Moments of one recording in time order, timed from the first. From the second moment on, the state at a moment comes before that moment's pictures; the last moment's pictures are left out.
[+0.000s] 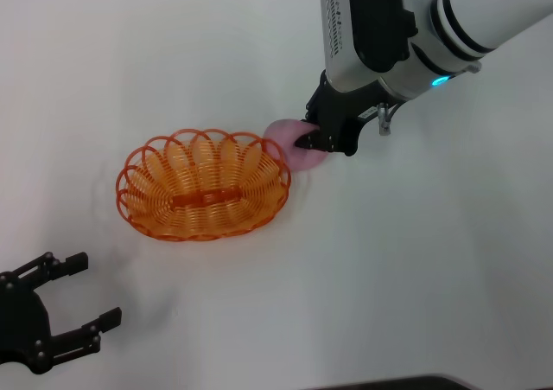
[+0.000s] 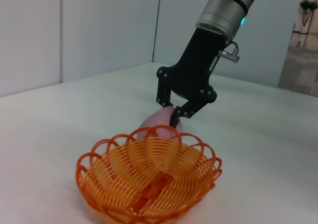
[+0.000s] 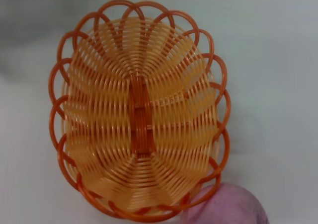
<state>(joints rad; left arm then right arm) -0.15 -2.17 0.40 0.76 2.24 1.80 -0.91 0.76 2.10 -1.37 -0.87 -2.39 -1.24 1.69</state>
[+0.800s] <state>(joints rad) -0.15 -2.17 0.40 0.76 2.24 1.79 -0.91 0.66 2.09 -1.26 -1.06 -2.39 -1.29 1.73</state>
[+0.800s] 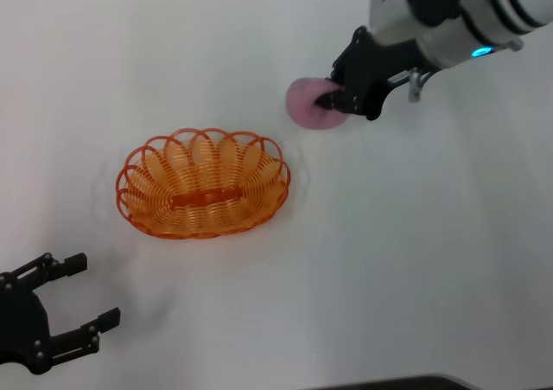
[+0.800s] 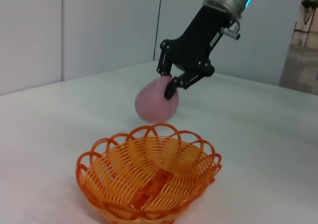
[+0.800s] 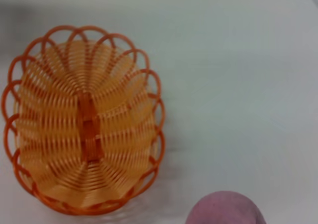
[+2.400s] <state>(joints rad) -0.16 -2.17 0.38 0.77 2.24 1.80 -0.92 0.73 2.10 -1.35 -0.82 -2.06 -1.34 1.63</state>
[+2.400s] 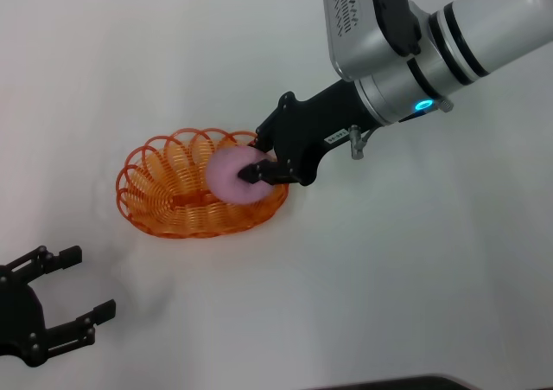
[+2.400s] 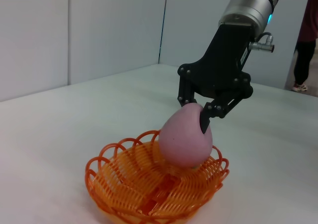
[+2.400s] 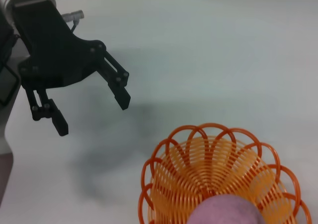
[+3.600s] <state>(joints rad) -0.16 -2.17 0.38 0.77 2.23 1.80 -0.92 0.55 2.08 -1.02 -0.83 -1.97 -1.40 1.43</state>
